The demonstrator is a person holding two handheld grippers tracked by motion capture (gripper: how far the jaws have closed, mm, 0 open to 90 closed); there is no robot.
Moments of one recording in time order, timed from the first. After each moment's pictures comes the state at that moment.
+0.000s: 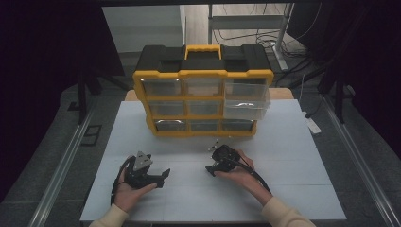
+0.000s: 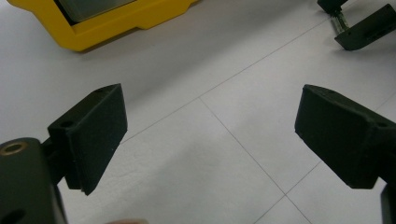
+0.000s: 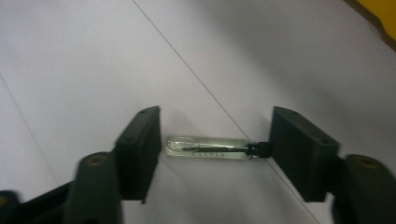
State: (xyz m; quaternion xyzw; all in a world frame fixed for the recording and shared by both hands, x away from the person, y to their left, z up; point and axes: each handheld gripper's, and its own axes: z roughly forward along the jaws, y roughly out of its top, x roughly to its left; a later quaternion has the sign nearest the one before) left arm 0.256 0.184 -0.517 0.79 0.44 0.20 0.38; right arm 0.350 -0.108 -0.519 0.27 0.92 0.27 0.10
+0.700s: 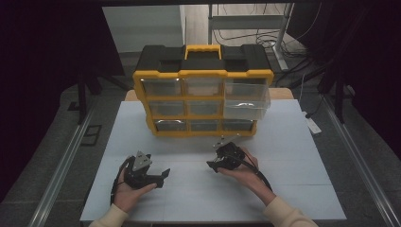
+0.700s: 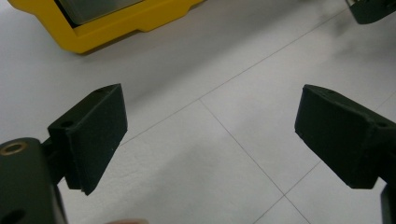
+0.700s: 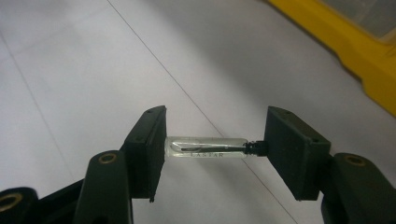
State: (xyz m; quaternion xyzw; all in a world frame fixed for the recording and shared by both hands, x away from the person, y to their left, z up) left arm 0.256 0.185 -0.516 0.79 0.43 0.21 0.38; right arm 0.347 -0.120 -0.499 0.27 0.90 0.33 0.11
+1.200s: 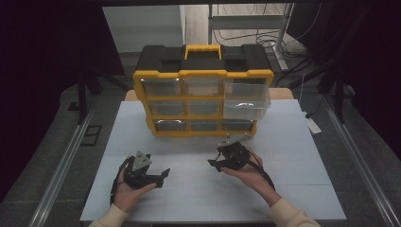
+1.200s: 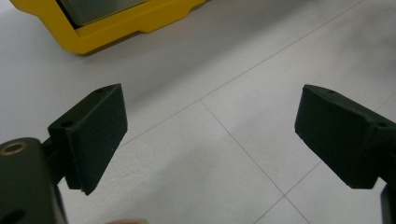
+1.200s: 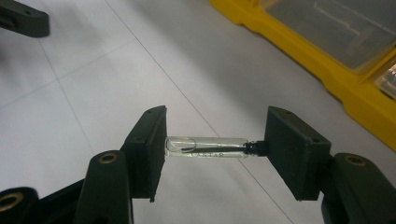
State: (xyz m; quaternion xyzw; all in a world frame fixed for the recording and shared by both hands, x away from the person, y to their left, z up) left arm 0.255 0.186 -0.516 0.79 0.43 0.21 0.38; right arm 0.335 -0.131 -0.477 0.27 0.88 0.37 0.11
